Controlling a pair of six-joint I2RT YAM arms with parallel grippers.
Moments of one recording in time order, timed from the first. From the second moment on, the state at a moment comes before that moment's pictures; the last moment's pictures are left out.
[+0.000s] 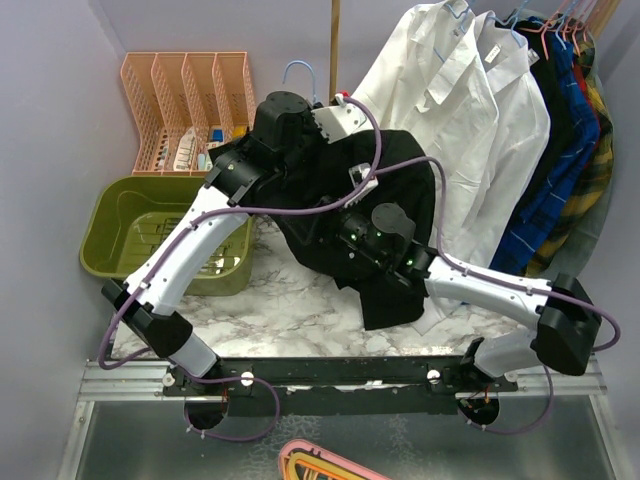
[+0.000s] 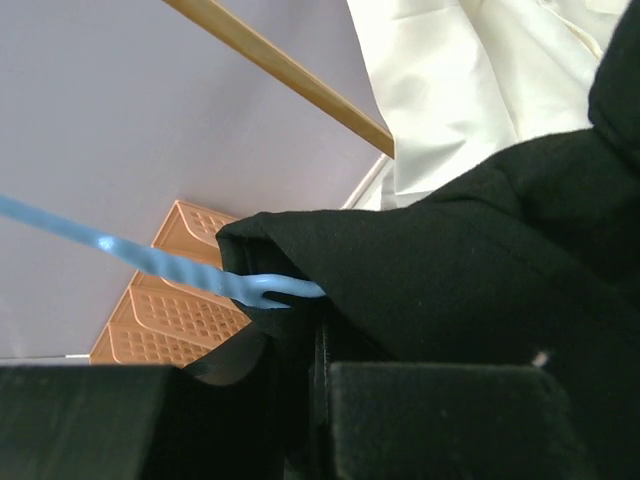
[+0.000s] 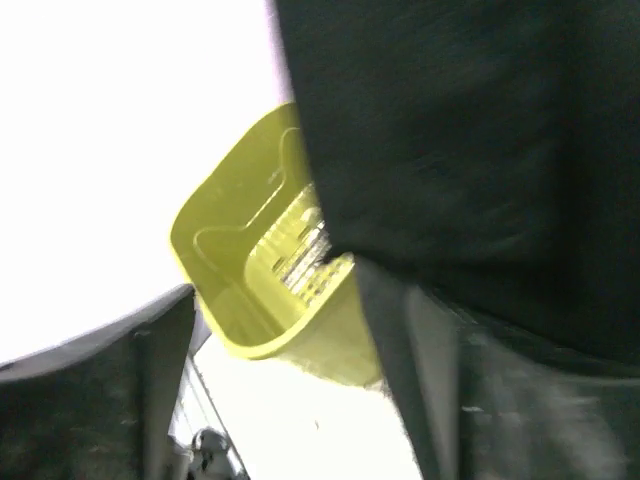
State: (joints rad) left arm -0.69 1.57 1.90 -0.64 -0.25 0.67; right arm 0.96 1.40 0.96 0.51 0.12 0.62
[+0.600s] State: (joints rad) left arm -0.69 1.40 1.62 -0.52 -0.07 0.94; right arm 0.98 0.69 0.98 0.05 -0.21 -0.28
